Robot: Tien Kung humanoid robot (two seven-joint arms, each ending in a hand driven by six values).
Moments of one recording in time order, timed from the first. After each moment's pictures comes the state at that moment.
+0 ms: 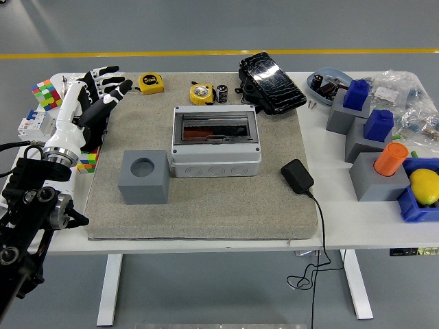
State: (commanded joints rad) left arm -0.28 0.13 -1.36 -1.36 1.28 0.17 -0.04; right arm 0.06 -0.42 0.45 0.35 -0.02 -0.10 -0.03
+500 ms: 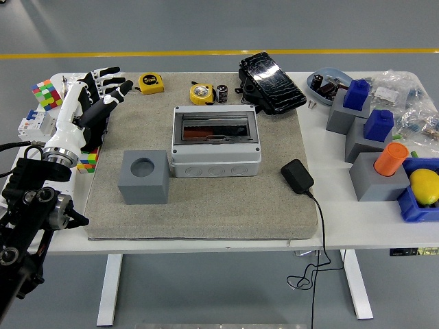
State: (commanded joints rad) left arm -0.28 0.12 -1.36 -1.37 1.28 0.16 -0.03; right arm 0.06 -0.42 0.46 0.35 -0.02 -0.10 -0.03
